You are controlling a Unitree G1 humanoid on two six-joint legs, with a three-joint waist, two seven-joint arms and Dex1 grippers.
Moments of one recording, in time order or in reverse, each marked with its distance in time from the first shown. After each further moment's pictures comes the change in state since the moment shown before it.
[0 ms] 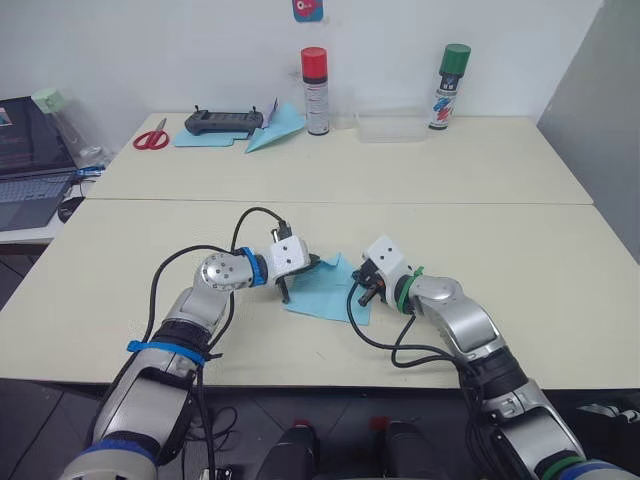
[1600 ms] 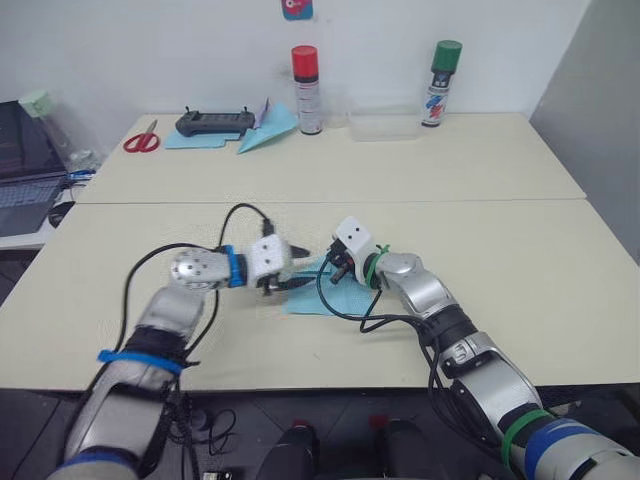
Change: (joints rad) left arm 0.109 0.113 0.138 -0.280 -0.280 0.333 -0.219; right arm -0.286 0.159 -0.030 0.547 -0.083 -0.288 0.001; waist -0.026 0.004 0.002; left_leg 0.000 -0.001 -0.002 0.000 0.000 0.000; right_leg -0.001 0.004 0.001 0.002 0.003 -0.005
